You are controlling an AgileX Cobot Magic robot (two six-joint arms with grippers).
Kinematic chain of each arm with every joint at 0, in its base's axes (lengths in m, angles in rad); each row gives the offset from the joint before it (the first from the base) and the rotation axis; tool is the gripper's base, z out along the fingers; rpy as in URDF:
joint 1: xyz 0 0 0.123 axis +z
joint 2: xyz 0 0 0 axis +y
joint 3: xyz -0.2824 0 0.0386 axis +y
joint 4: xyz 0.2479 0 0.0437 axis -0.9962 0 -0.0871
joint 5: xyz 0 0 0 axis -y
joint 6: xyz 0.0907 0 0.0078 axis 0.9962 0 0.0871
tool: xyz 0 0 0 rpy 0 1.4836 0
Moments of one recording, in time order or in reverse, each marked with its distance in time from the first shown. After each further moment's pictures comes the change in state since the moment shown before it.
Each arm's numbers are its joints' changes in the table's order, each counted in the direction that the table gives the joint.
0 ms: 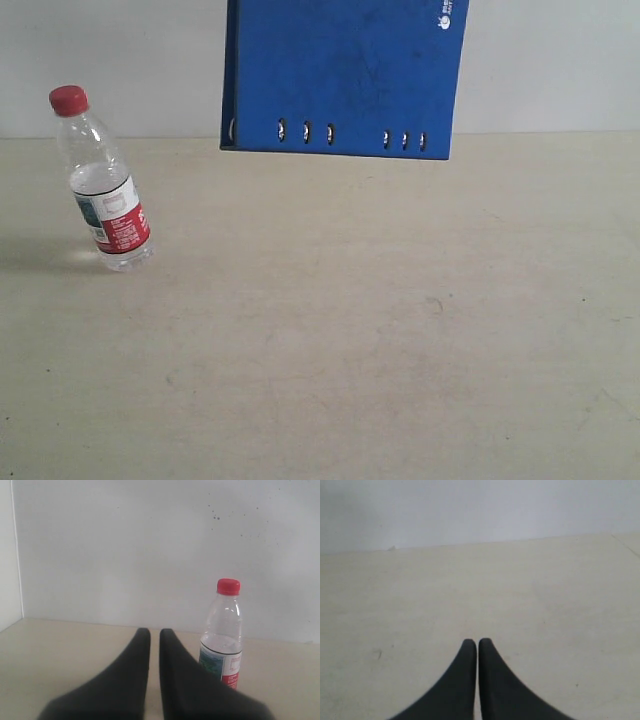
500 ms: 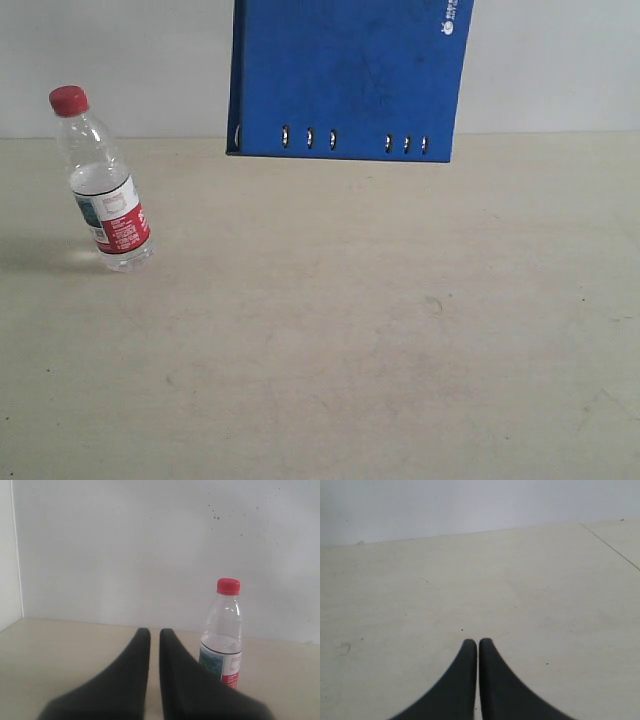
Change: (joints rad) left arm 0.000 0.000 0.000 0.000 0.000 0.000; right arm 0.000 0.000 0.000 0.317 -0.040 0.308
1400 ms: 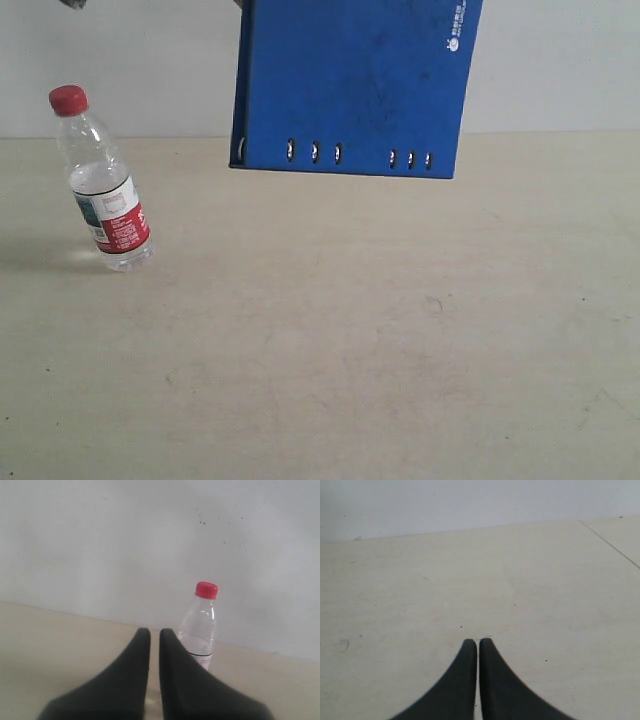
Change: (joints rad) left arm 0.123 -0.045 0.000 0.006 -0.168 -0.140; right arm 0.000 0.000 0.000 0.007 -0.009 0.004
